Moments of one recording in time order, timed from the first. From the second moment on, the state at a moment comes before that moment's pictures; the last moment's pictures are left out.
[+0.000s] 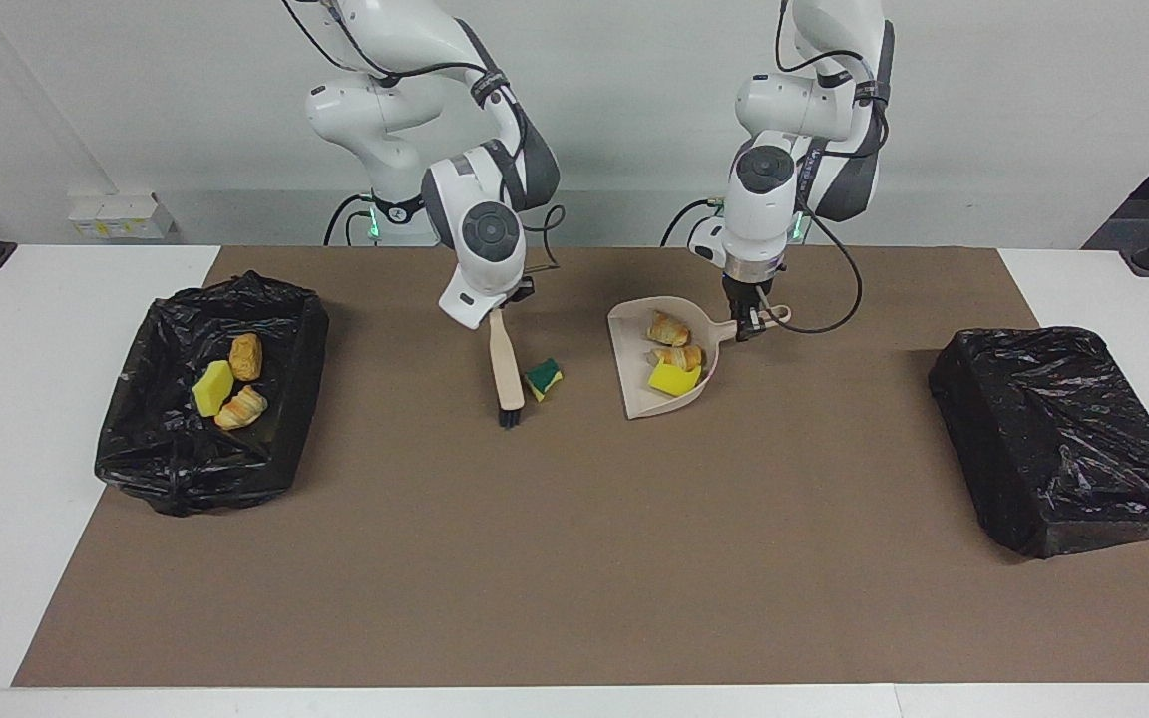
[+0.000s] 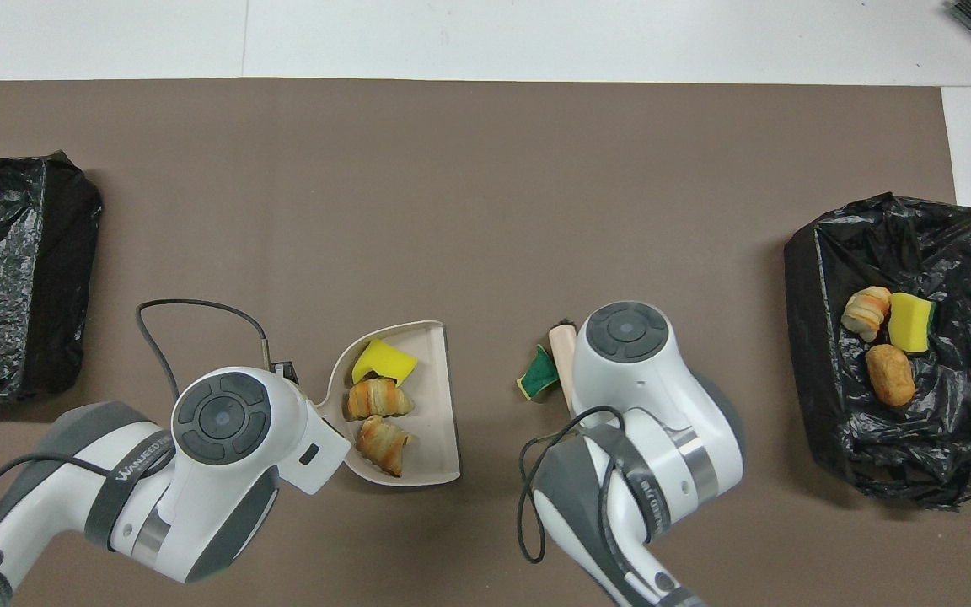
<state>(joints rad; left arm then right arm) -0.36 -0.13 -0.14 -2.40 0.11 2.19 0.95 0.46 0.11 0.09 -2.13 0.14 1.78 0.27</state>
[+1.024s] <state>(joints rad) -0.26 -0.12 -0.11 -2.37 0.11 2.18 1.24 0.53 0.07 0.09 -2.13 0.58 1.88 0.26</state>
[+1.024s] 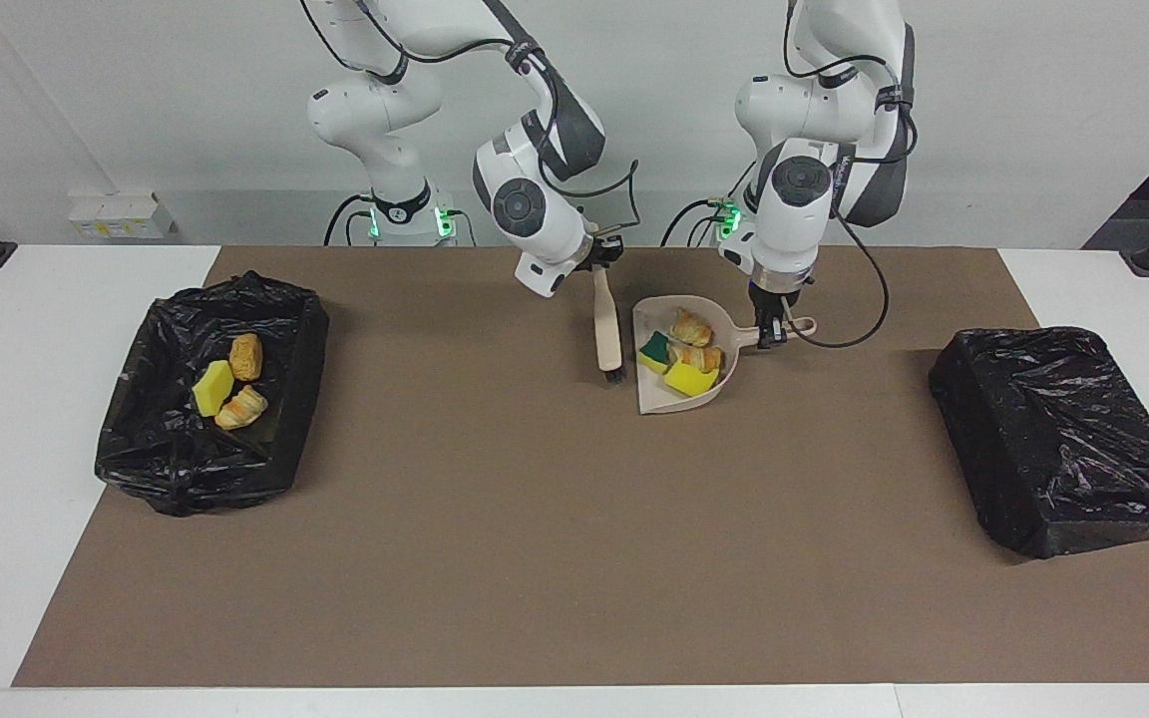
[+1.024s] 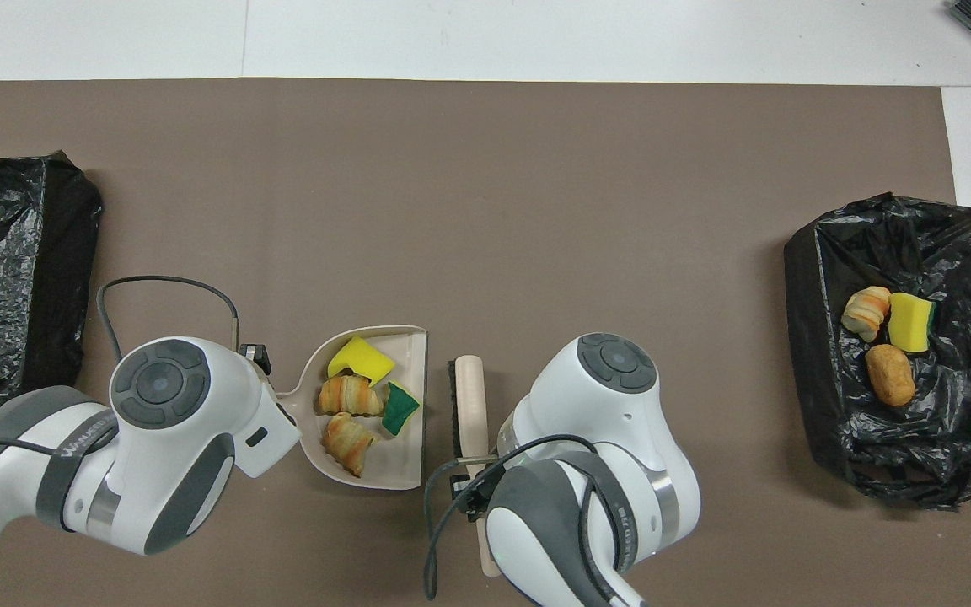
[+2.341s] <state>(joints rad) 0.41 0.15 -0.09 -1.61 0.10 1.92 1.64 0.90 0.06 0.10 -2.22 0.37 2.02 0.76</state>
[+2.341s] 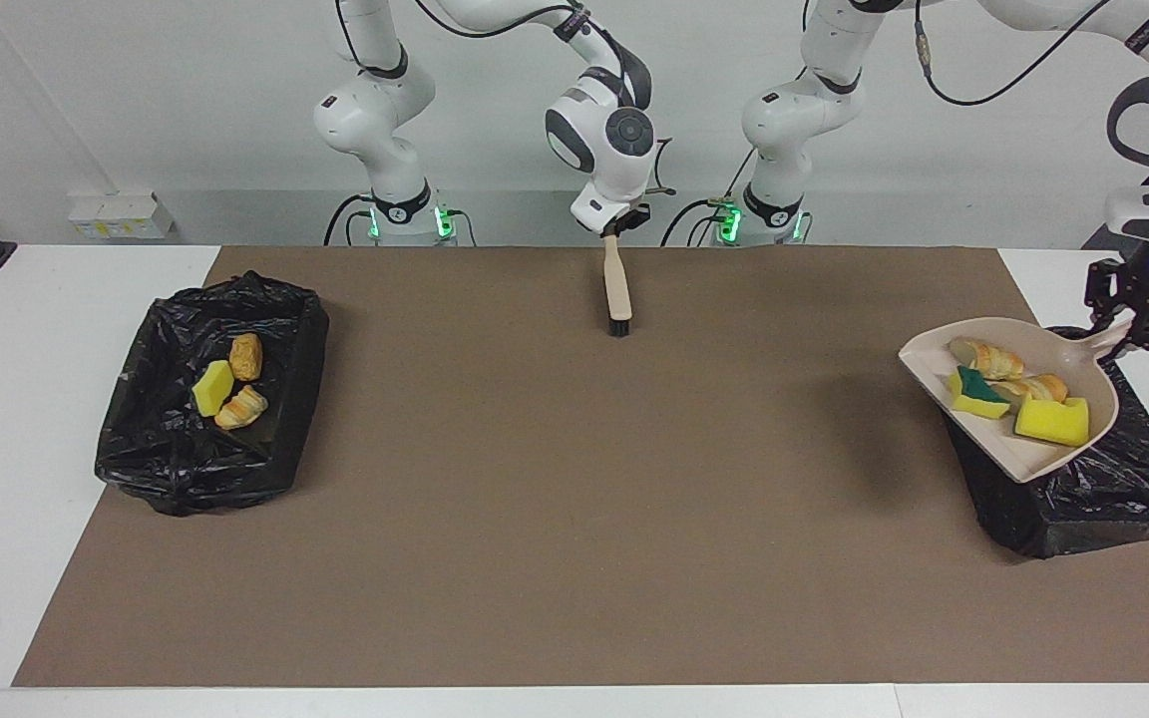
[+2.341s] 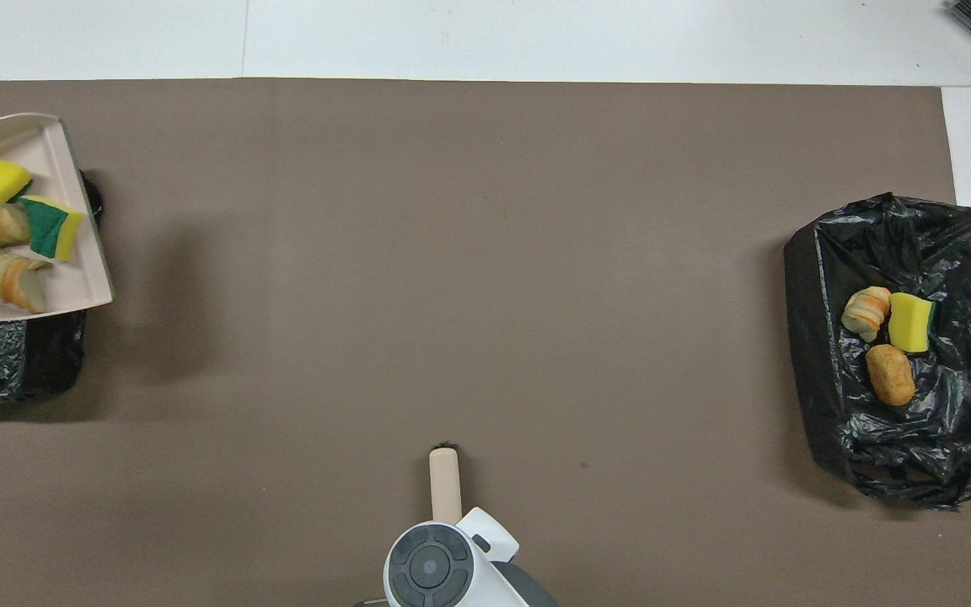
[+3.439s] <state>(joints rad) 0.48 0.23 -0.10 -1.53 0.91 2.08 1.70 0.57 -0.02 0.08 -1.94 0.27 1.67 0.57</state>
